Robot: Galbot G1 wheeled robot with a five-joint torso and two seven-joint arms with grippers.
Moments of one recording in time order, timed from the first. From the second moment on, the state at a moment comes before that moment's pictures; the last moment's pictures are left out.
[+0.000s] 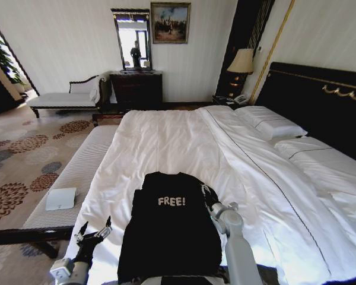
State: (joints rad) left arm 2.03 -1.24 -0.71 -2.24 -0.54 -0.03 -0.22; right arm -1.17 1.61 0.62 1.69 1.42 -0.43 0.45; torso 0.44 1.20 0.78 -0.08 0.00
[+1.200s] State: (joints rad) left arm 2.00 -1.25 -0.67 -2.19 -0.54 -0.03 -0.22; right arm -1.29 1.60 0.80 1.66 1.42 -0.43 0.38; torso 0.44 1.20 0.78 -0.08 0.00
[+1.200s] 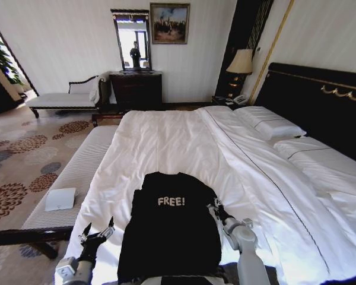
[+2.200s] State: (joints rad) left arm 1.99 -1.25 -0.68 -2.19 -0.55 -0.02 -0.22; right arm -1.24 1.47 0.73 1.64 1.08 -0.35 0.23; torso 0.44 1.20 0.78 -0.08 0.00
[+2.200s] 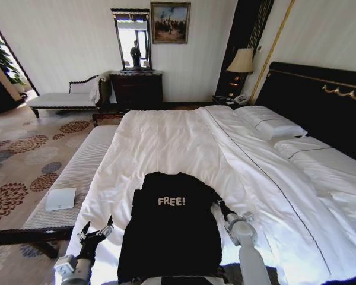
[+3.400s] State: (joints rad) left arm 2.02 -1.27 -0.74 -2.20 -0.58 -0.04 -0.19; right arm -1.23 1.43 0.37 1.62 0.58 -0.24 0.11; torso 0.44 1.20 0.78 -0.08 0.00
